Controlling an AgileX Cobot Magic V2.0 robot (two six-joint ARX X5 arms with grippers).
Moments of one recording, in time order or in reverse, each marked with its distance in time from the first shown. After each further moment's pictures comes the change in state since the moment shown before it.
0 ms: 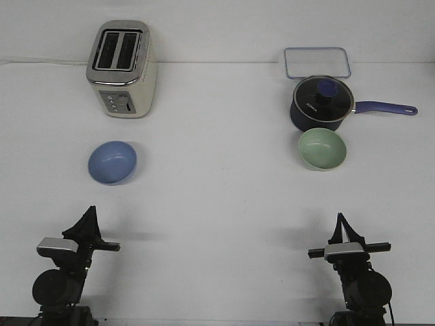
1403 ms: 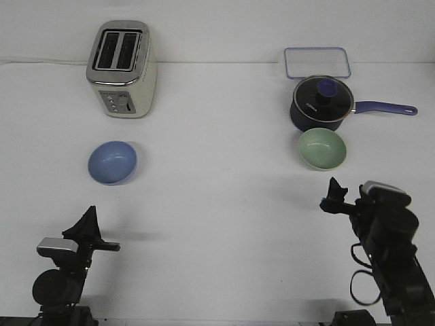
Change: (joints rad) left arm 0.000 0.000 0.000 0.000 0.000 0.000; right arm -0.008 0.716 0.759 -0.399 -0.047 0.678
